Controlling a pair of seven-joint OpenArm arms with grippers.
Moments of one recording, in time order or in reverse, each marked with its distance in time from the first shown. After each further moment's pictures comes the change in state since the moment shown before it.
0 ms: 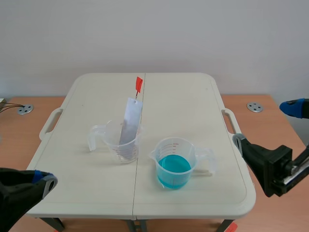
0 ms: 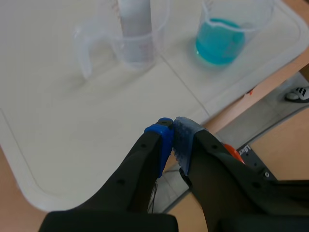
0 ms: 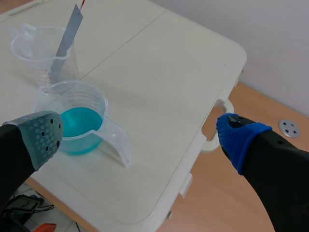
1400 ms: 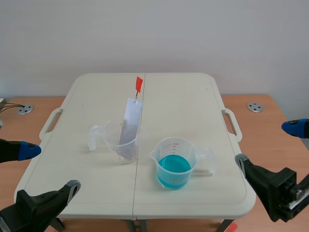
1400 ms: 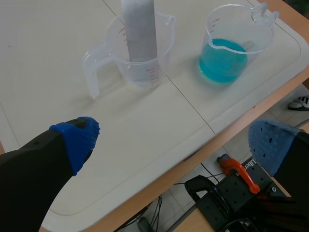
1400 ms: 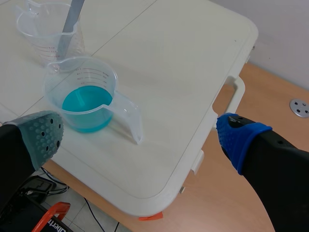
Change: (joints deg) left arm -5.2 1.4 -0.1 0.0 -0.4 -2.1 0.3; right arm -6.0 0.0 0.9 0.0 0.0 -0.9 0.4
